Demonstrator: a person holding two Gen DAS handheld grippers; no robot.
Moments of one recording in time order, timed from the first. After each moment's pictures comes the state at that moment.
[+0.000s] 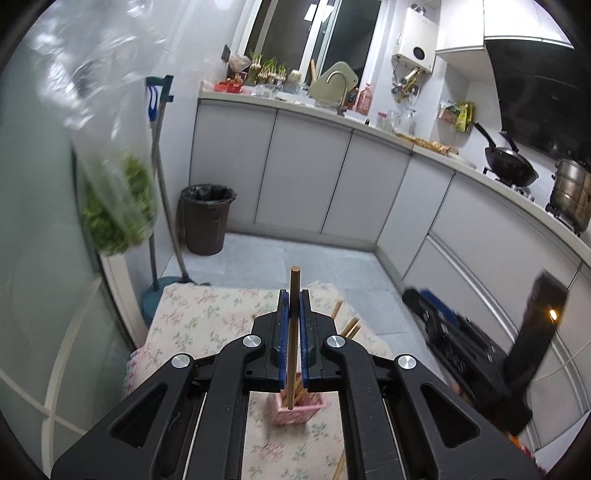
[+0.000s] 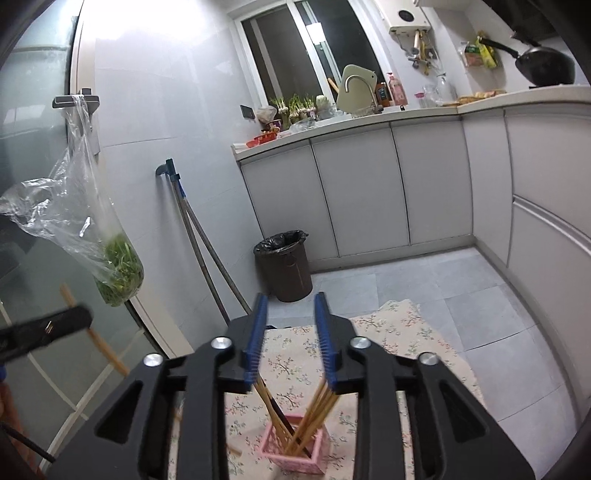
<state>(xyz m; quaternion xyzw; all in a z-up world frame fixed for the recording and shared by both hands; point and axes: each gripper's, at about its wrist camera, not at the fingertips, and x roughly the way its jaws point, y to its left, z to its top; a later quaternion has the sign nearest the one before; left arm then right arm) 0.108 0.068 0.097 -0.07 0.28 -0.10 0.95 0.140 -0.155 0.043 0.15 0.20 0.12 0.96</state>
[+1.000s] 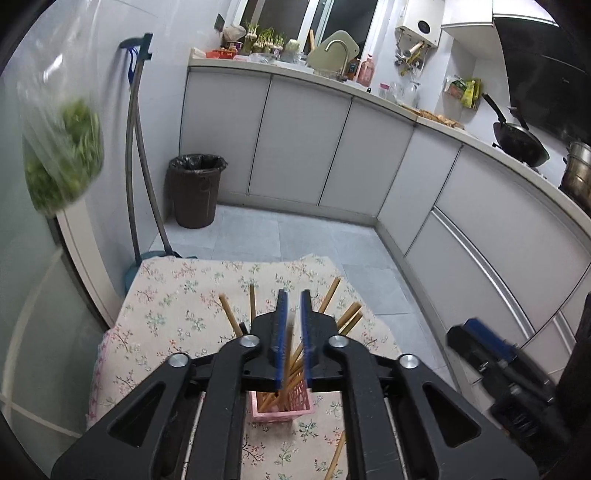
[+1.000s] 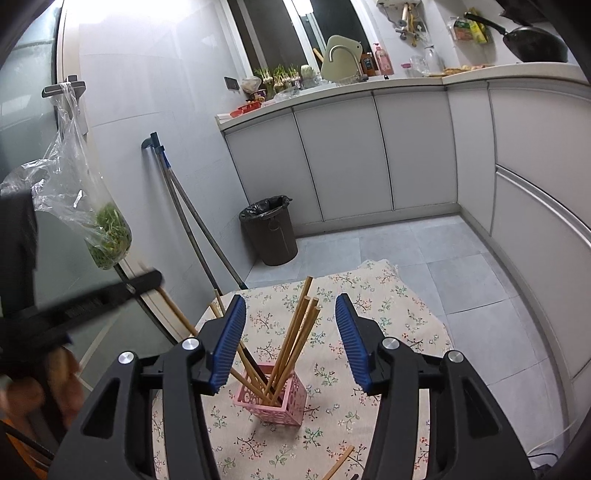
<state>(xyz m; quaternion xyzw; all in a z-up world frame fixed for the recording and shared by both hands) 0.151 0.032 0.031 -0.06 0.33 -0.10 0.94 0.119 -0.184 0.018 0.15 0.27 0.11 0.94</state>
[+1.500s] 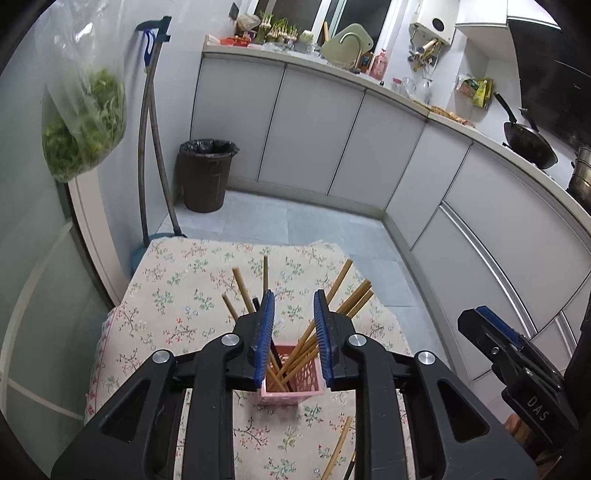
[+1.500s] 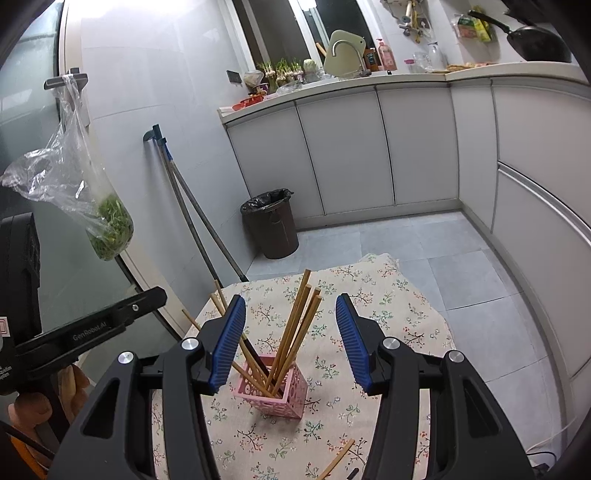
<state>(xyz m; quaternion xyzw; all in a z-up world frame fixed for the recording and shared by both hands) 0.139 0.045 0.022 -0.08 0.35 -0.08 0.93 0.115 -0.175 0.015 0.14 0.28 0.12 0.94</state>
